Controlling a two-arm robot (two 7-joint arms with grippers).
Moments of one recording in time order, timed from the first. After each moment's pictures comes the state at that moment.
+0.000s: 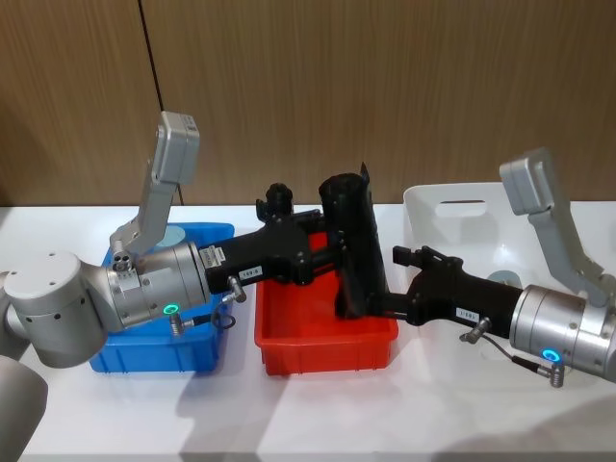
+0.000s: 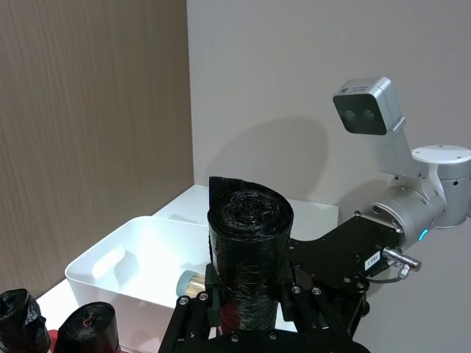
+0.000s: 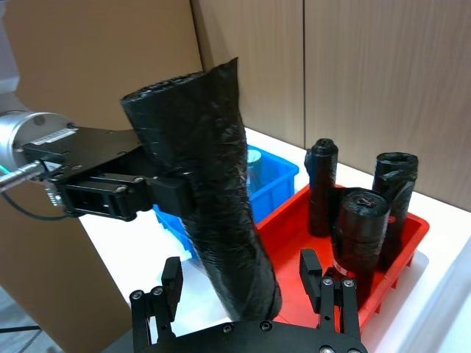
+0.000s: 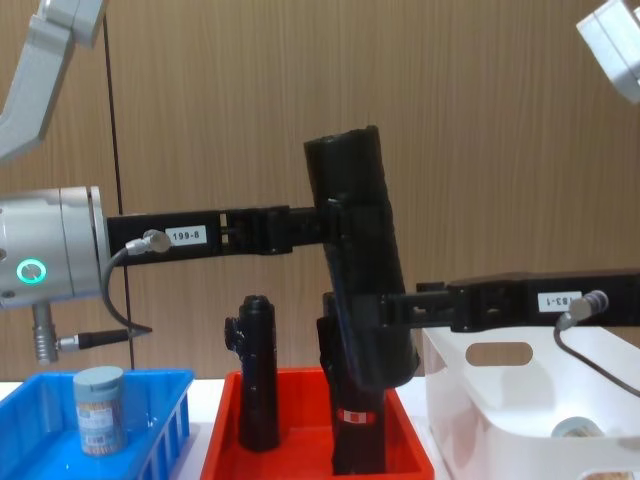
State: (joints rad) left arm -0.46 0.41 0.35 -1.38 -0.60 0.17 -0.92; right arm 0.26 0.30 -0.30 -1.64 0.35 0.45 0.62
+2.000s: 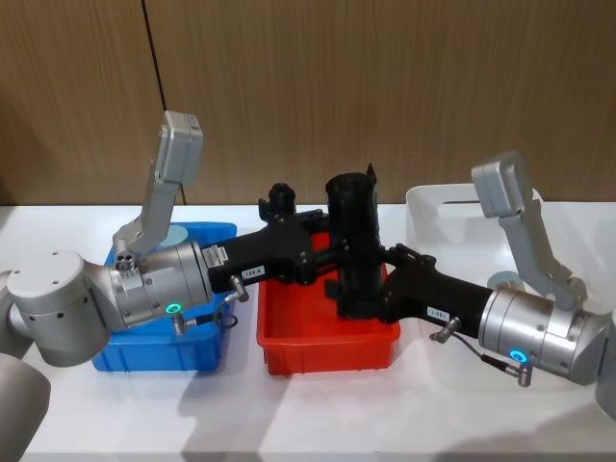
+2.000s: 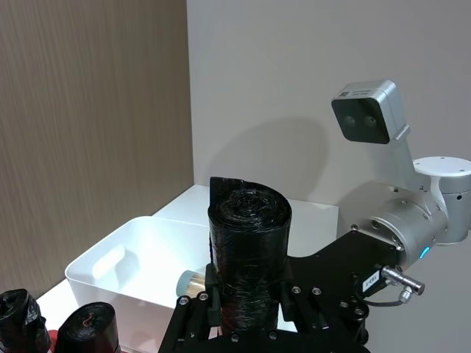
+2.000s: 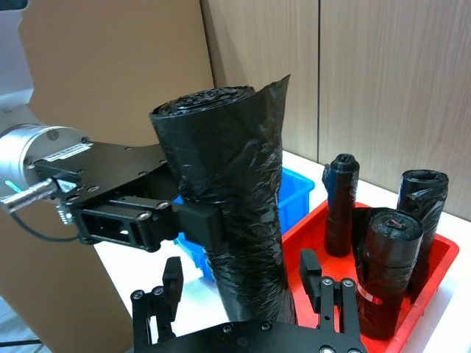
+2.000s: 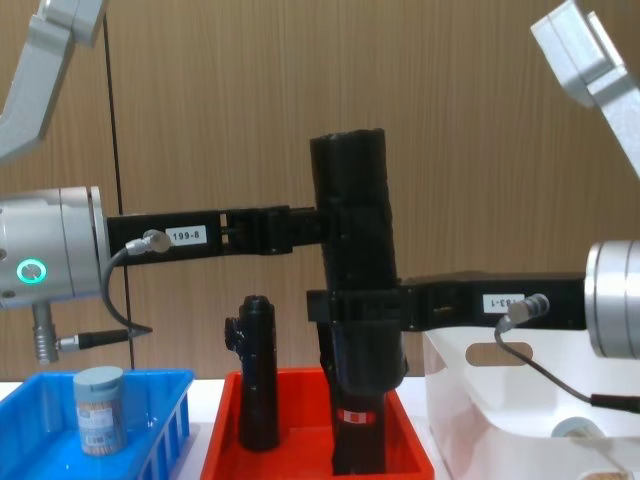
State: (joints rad) left arm -0.46 0.41 0.35 -1.38 -0.60 0.17 -0.92; right arm 0.28 0.27 -0.36 -1.60 0.37 0.39 0.58
